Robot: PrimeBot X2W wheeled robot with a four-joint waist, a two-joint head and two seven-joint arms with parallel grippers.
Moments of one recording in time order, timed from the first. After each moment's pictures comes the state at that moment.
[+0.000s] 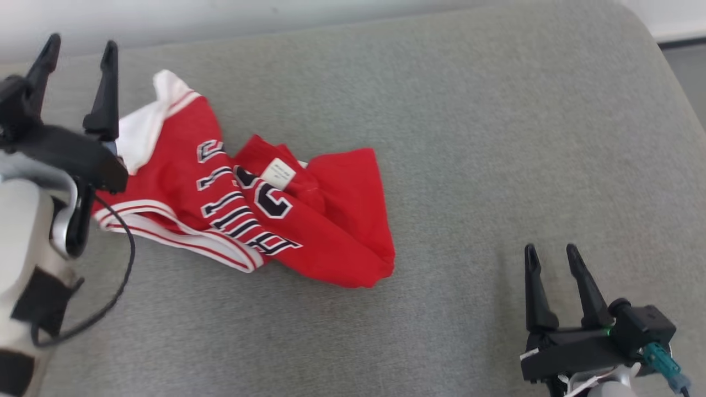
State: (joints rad) left arm -0.95 0.45 -0.41 0.72 -0.56 -0.12 -0.26; right arm -0.12 -0.05 -0.01 0.20 0.23 0.13 -0.26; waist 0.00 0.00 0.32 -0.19
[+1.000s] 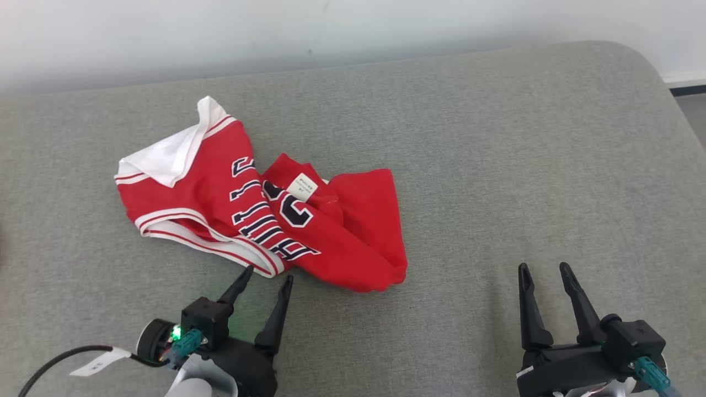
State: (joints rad) left arm -0.37 0.20 -0.45 0.51 -0.40 -0.12 -0.26; right arm -0.08 -0.05 0.01 0.21 0.21 0.13 -0.26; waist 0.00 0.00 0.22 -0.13
